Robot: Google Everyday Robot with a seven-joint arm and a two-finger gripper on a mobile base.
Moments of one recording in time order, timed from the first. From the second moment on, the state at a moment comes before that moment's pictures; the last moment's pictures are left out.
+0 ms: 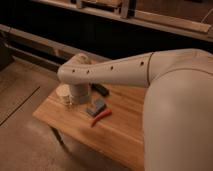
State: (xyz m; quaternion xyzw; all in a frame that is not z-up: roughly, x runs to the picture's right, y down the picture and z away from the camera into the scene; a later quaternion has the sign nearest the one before) arm -0.109 0.103 0.702 -0.26 0.23 0.64 0.68
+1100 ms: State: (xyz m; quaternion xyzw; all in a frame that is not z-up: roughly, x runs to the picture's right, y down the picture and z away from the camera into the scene) arm -0.100 0.091 0.726 -0.25 0.24 0.68 0.64
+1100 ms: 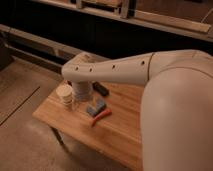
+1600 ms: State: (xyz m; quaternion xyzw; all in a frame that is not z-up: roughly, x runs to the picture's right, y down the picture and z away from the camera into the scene) arm -0.093 0.079 0.749 -0.23 0.26 0.71 0.62
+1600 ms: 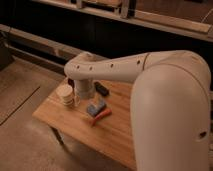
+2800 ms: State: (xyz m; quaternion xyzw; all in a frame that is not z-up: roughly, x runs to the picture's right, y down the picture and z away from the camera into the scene) arm -0.064 0.063 0.797 -0.26 0.27 0.75 0.54
